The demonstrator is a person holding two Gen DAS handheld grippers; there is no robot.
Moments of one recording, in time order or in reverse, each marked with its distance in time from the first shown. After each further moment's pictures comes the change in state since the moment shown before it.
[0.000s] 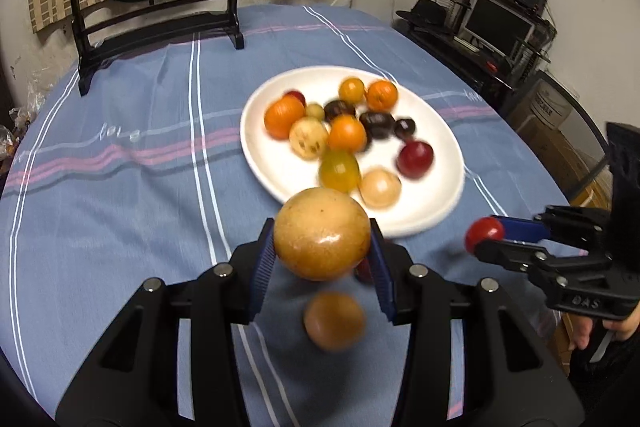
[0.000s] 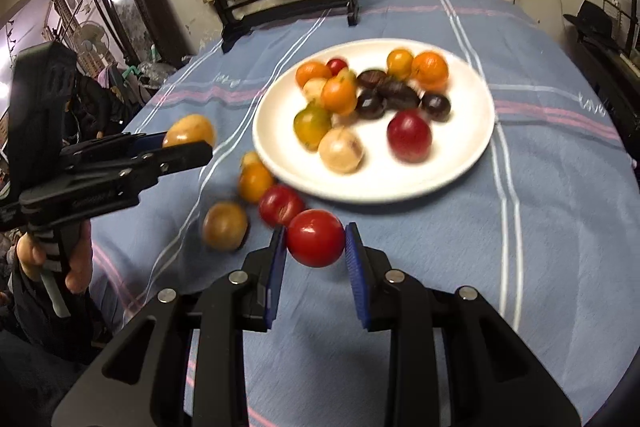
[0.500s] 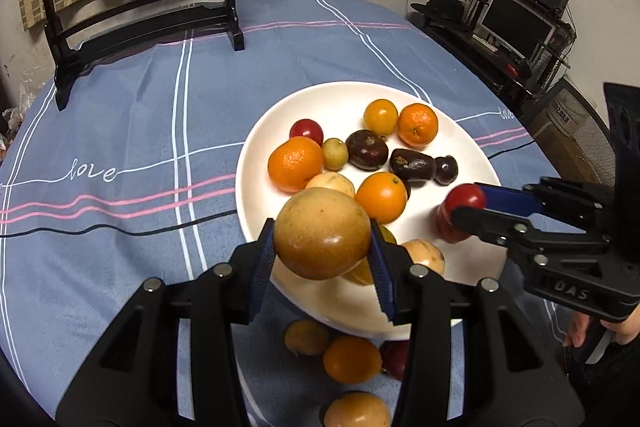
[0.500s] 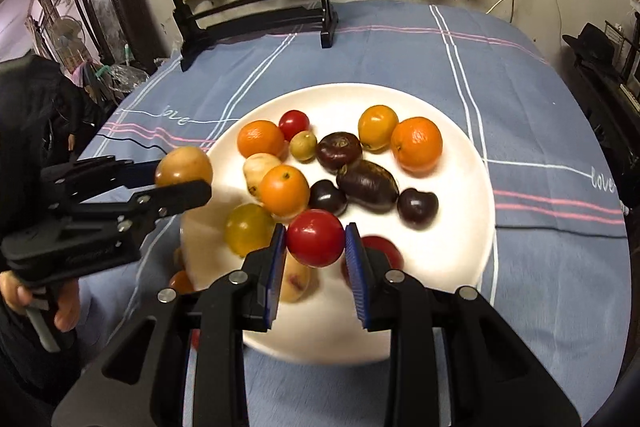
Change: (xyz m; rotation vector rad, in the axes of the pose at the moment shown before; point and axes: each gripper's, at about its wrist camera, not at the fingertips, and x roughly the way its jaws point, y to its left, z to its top) left arm 0.067 0.015 0.055 -0.020 0.054 0.013; right arm 0.069 -0.024 0.082 -0.040 0.040 -0.084
